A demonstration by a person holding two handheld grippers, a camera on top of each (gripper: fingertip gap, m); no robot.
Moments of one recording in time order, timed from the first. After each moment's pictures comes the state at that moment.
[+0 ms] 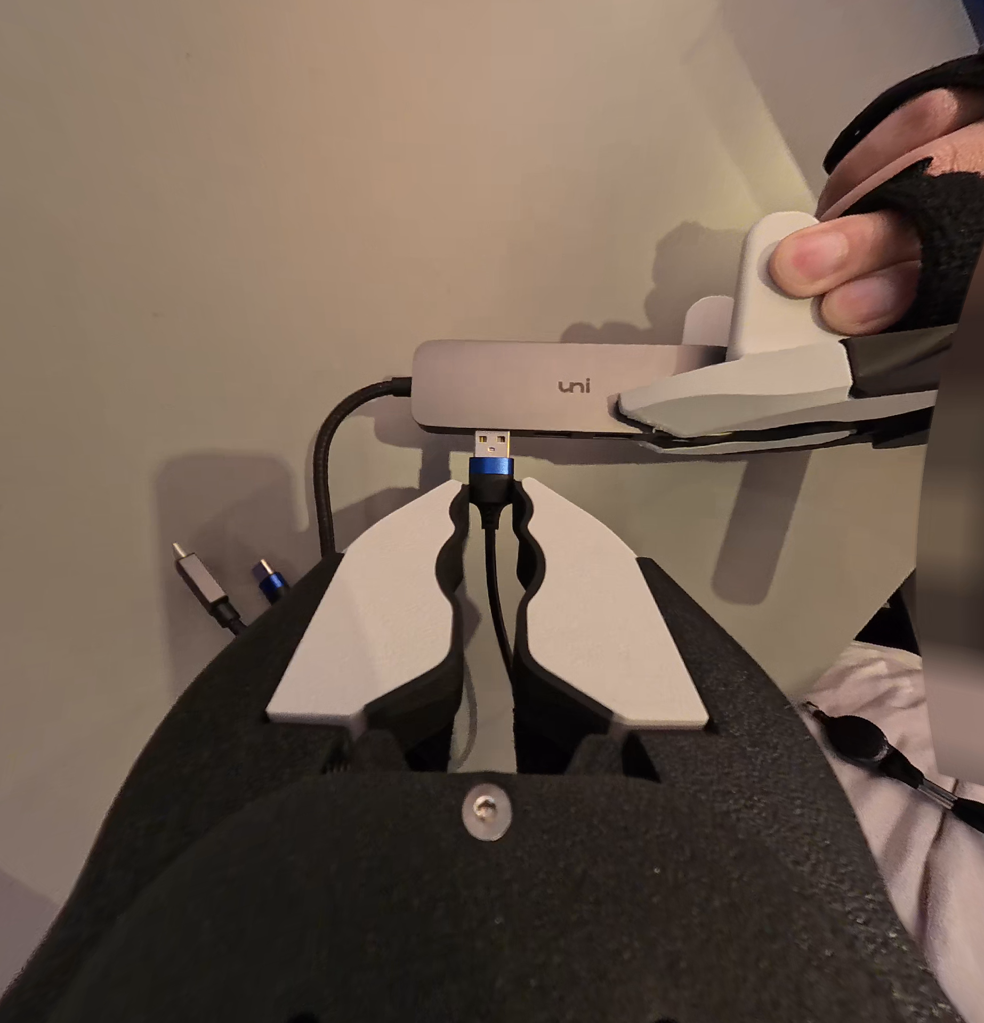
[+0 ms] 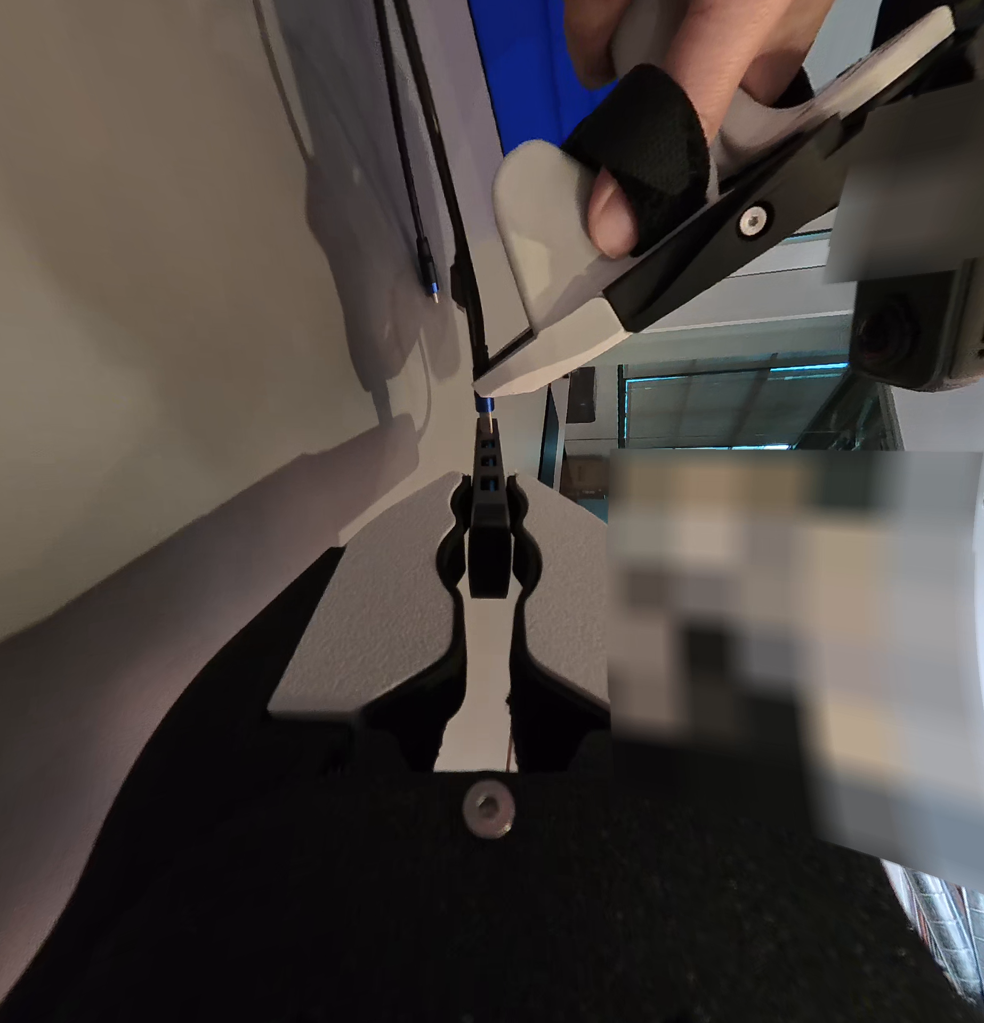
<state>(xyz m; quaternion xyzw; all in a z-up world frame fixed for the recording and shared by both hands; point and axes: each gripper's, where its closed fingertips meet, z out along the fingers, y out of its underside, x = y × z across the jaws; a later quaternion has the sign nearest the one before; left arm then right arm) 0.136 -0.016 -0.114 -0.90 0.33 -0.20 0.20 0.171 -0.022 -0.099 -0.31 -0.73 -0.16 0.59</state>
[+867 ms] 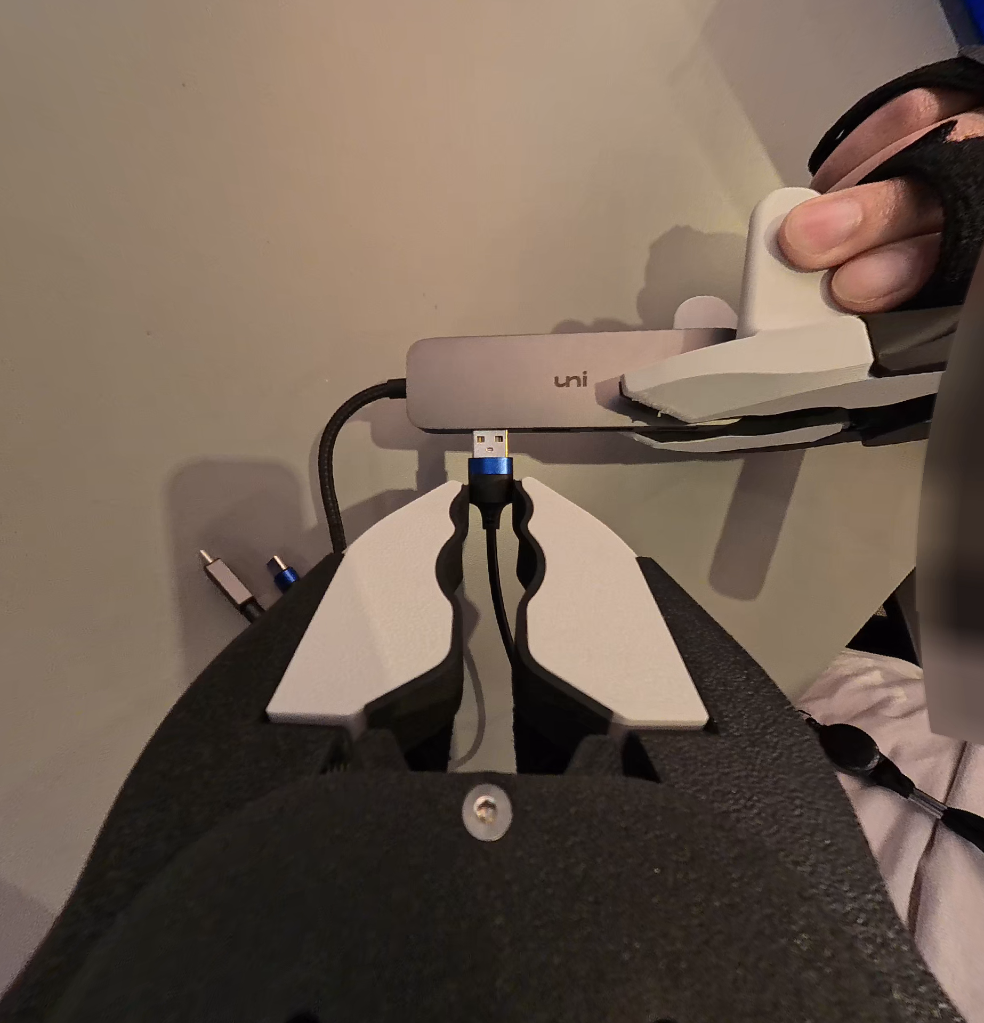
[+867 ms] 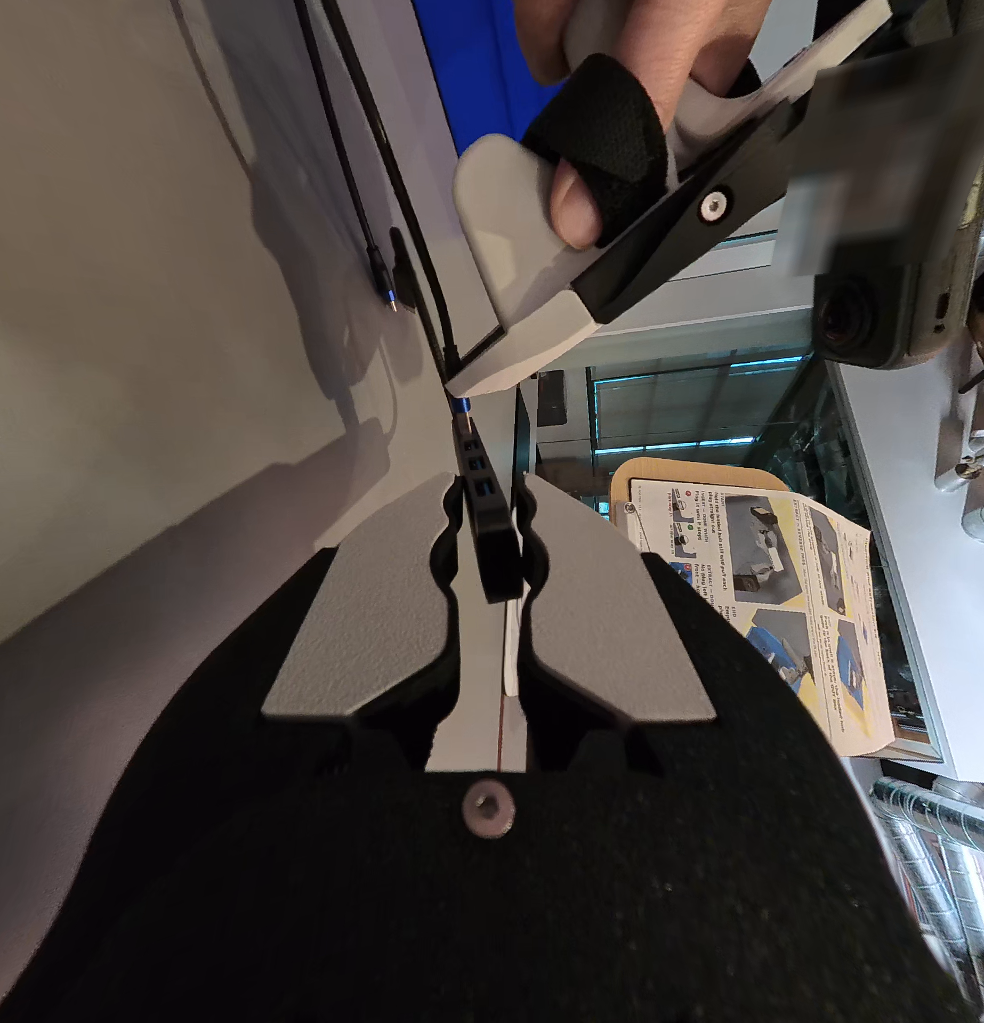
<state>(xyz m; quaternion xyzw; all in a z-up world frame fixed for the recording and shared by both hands) 0.143 -0.017 -0.109 -0.90 0.33 -0.20 0.20 0.176 -0.019 -0.087 -0.31 -0.70 -0.15 0.62</state>
